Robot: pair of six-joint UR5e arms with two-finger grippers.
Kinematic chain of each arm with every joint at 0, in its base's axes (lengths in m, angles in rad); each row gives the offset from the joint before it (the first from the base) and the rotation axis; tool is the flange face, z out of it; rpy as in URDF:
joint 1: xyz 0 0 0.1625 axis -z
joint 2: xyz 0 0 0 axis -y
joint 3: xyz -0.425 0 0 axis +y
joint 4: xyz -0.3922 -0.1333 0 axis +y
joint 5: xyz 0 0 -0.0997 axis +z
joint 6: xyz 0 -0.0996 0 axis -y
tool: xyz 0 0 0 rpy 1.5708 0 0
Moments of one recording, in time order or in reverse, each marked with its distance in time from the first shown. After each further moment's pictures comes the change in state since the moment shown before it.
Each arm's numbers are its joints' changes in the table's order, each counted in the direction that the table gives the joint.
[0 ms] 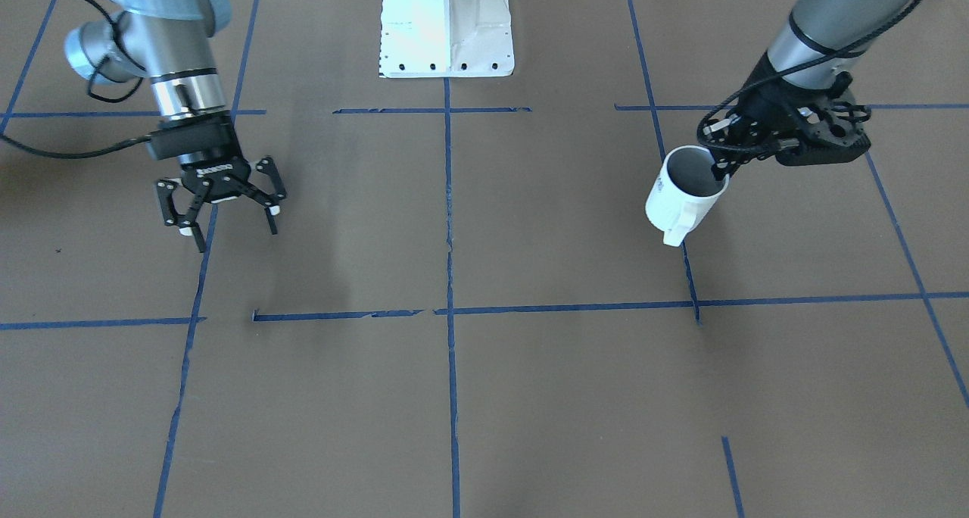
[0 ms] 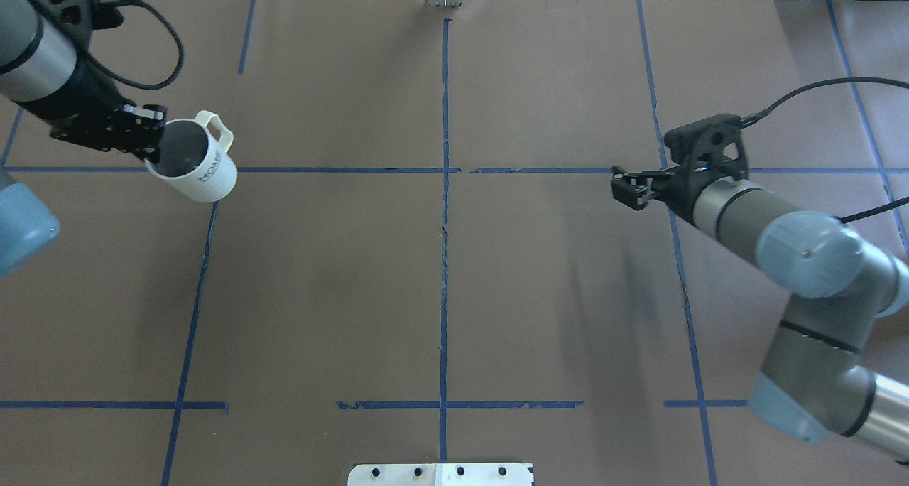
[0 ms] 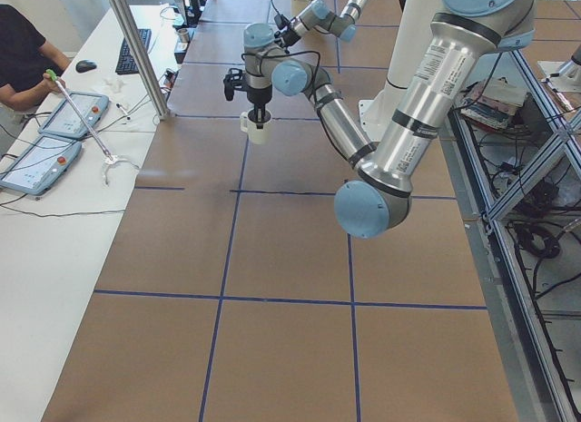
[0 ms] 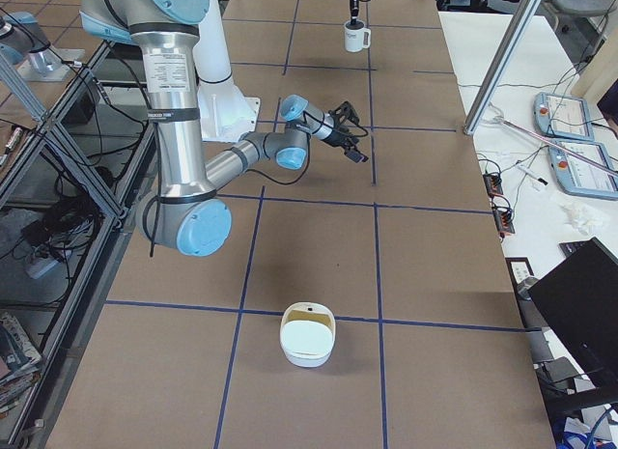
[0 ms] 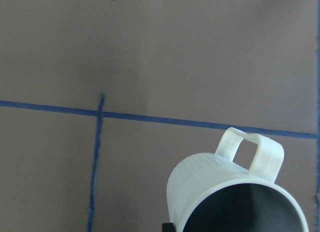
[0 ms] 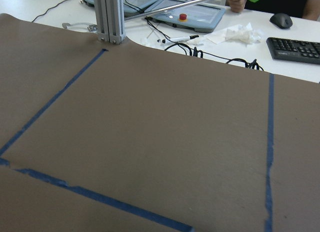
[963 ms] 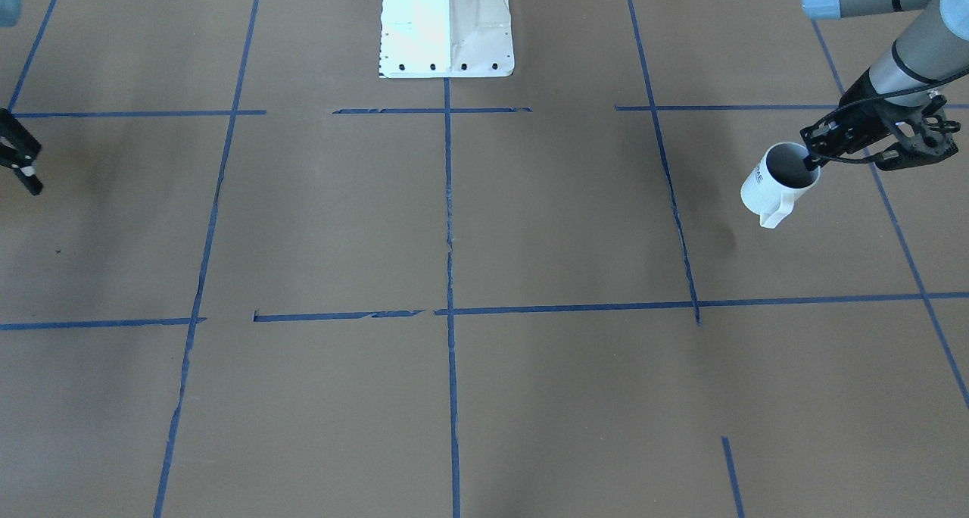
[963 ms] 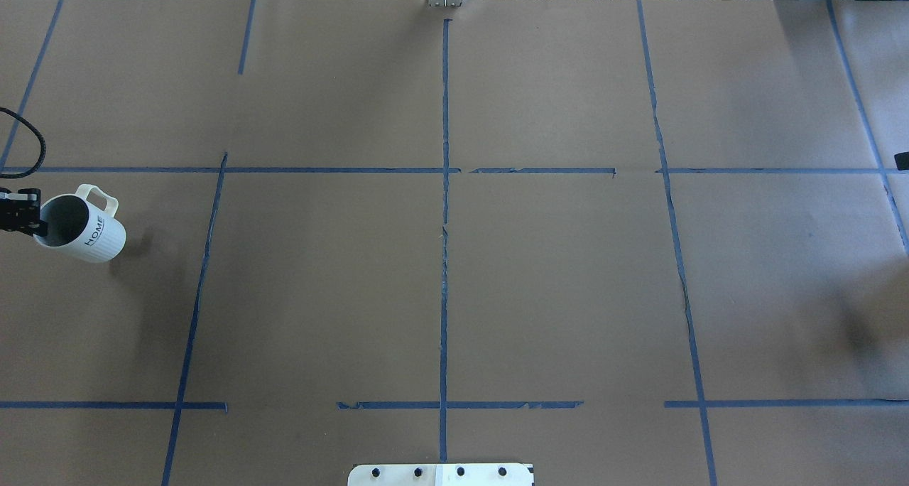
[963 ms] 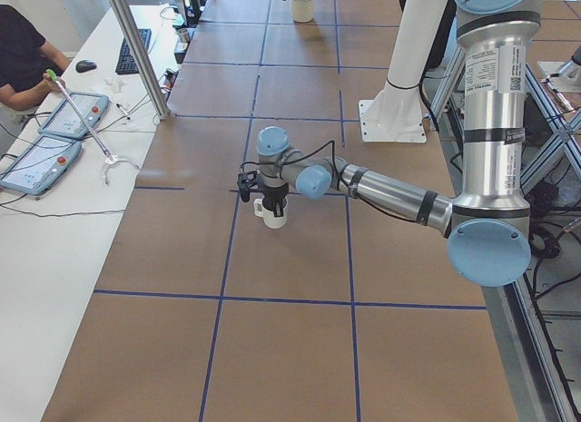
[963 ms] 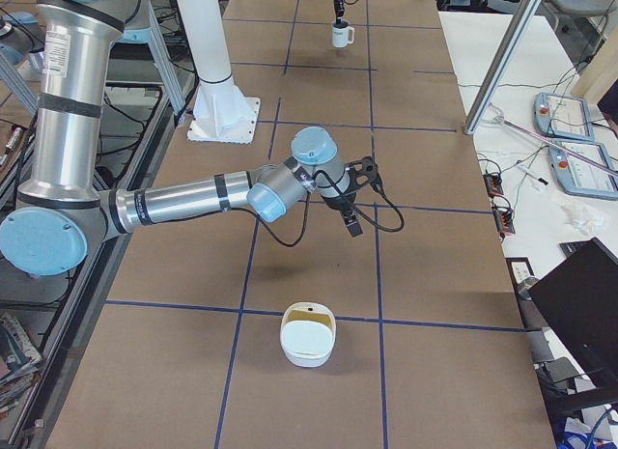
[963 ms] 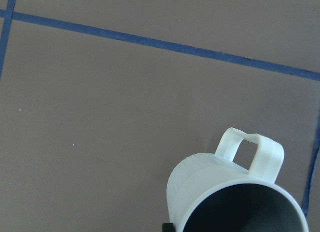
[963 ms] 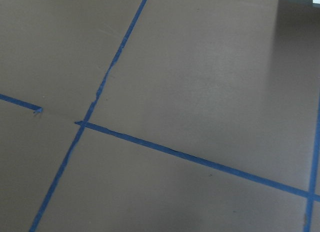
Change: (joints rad) left arm 0.045 0.407 -0.192 0.587 0.037 -0.142; right arm -0.736 -0.234 -0.045 0.266 -0.894 -0.529
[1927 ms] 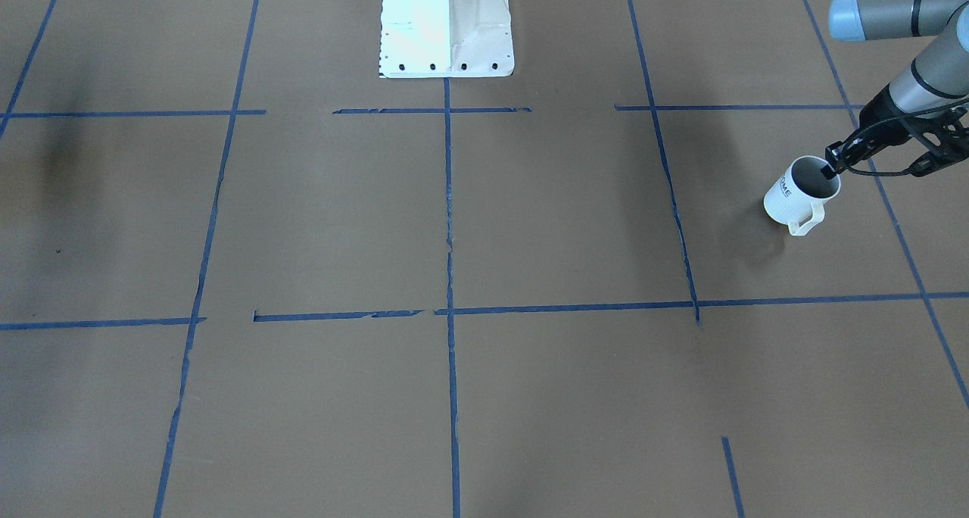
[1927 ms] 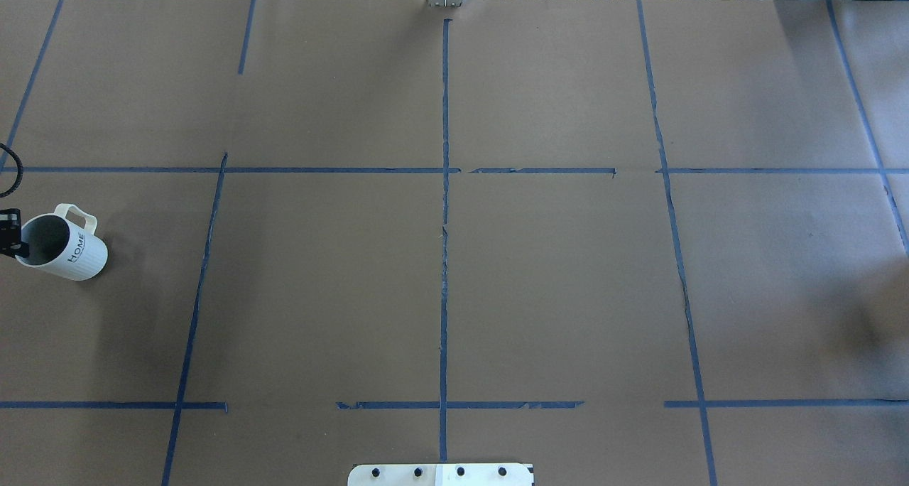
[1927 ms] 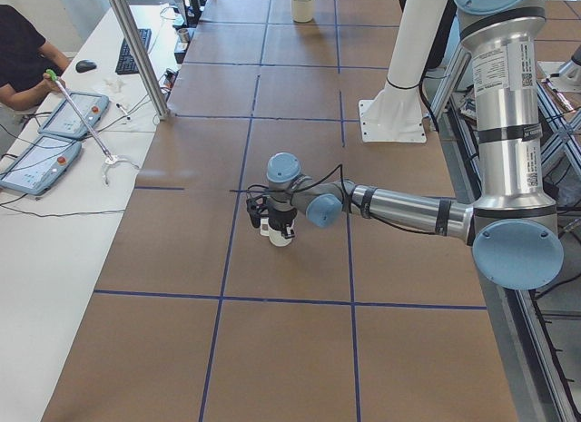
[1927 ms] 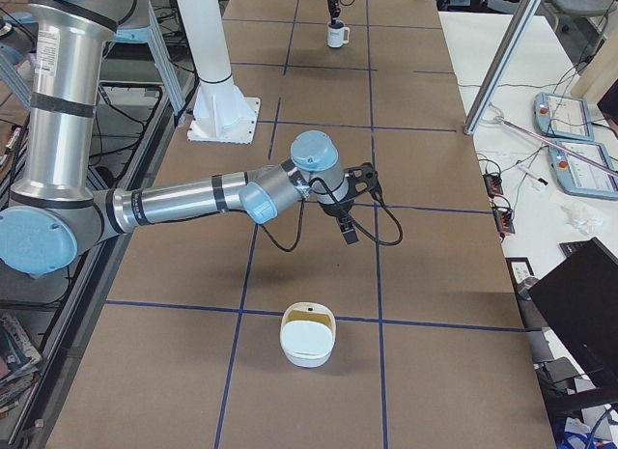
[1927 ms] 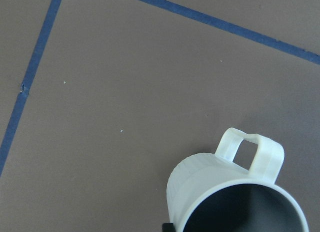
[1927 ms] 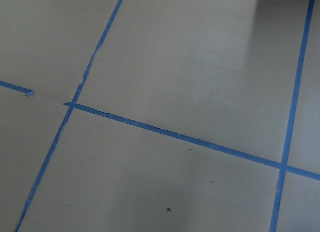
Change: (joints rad) left arm -0.007 0.053 -0.035 0.060 0.003 -0.086; right arm -0.049 -0.005 -0.004 0.070 -0.060 -0.058
